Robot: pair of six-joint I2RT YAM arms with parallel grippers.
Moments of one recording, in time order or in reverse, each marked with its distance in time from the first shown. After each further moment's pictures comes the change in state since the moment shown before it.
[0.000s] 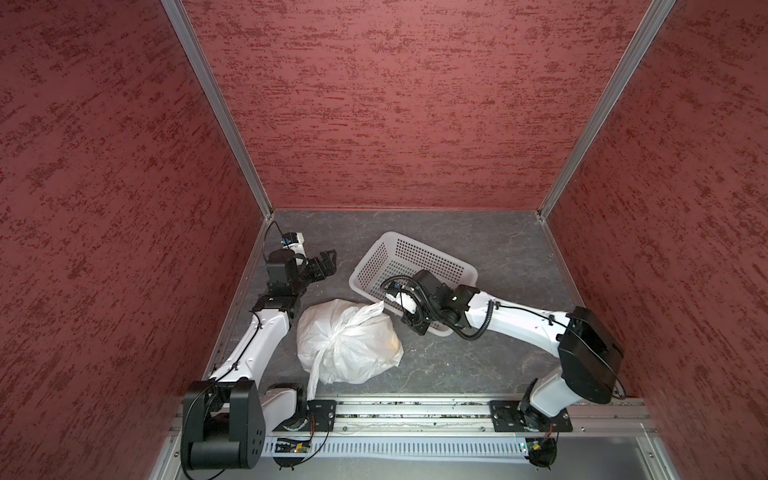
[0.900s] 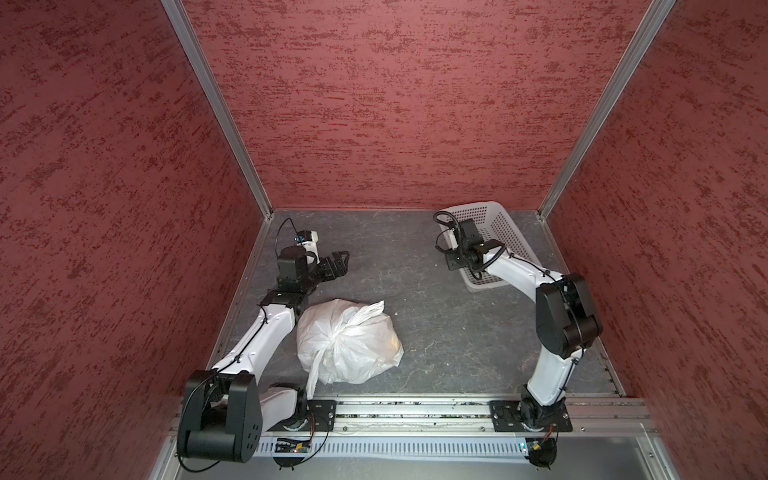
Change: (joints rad) left arm -0.104 0.042 0.032 -0.010 0.031 -0.005; right arm -0.559 0.266 0.288 0.015 0.271 0.180
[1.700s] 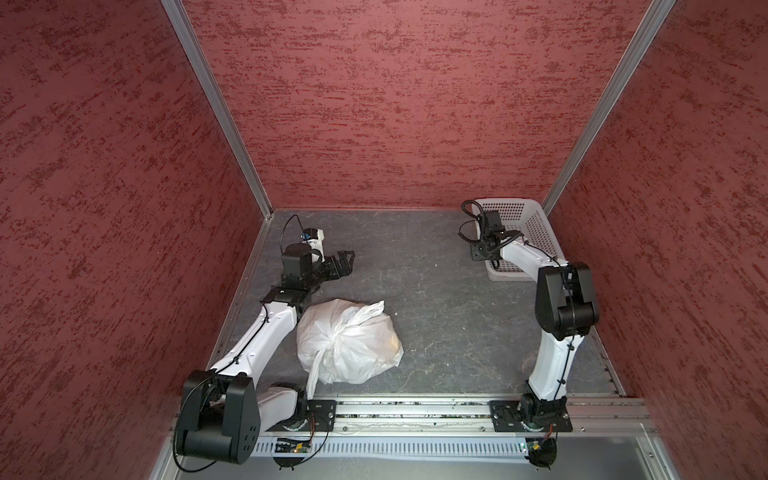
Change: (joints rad) left arm -0.038 -0.005 0.050 -0.084 -0.013 0.005; right arm -0.174 0.101 0.087 -0.052 0.036 -0.052
